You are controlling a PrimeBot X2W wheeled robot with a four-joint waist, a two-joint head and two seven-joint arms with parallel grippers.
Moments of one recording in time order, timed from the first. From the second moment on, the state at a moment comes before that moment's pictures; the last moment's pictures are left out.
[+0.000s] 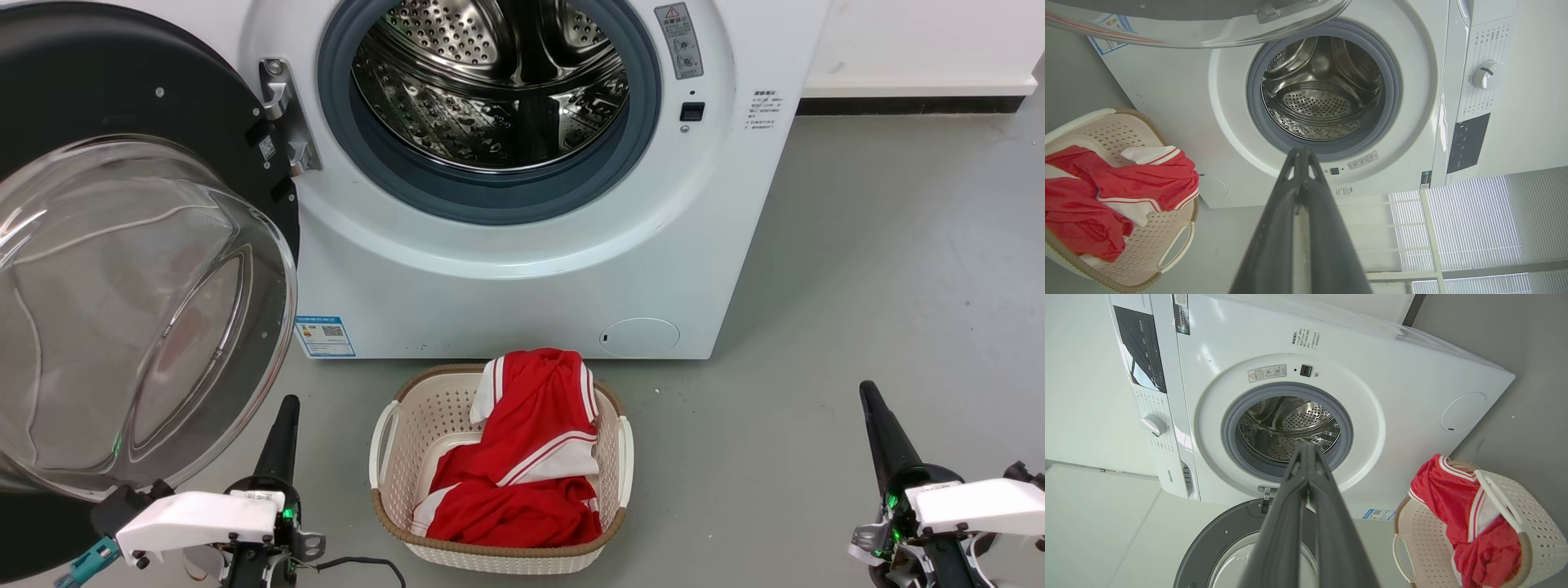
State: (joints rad) left arm -0.08 0.05 0.09 0.22 -1.38 -0.11 0.06; right arm -0.06 -0.08 -0.06 0.21 1.41 0.13 0.04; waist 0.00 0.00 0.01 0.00
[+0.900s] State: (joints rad) left arm -0.10 0.05 0.11 0.24 -1.58 -0.13 0.11; right arm -0.10 -0.08 -0.07 0.24 1.61 0.13 0.08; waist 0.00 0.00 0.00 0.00
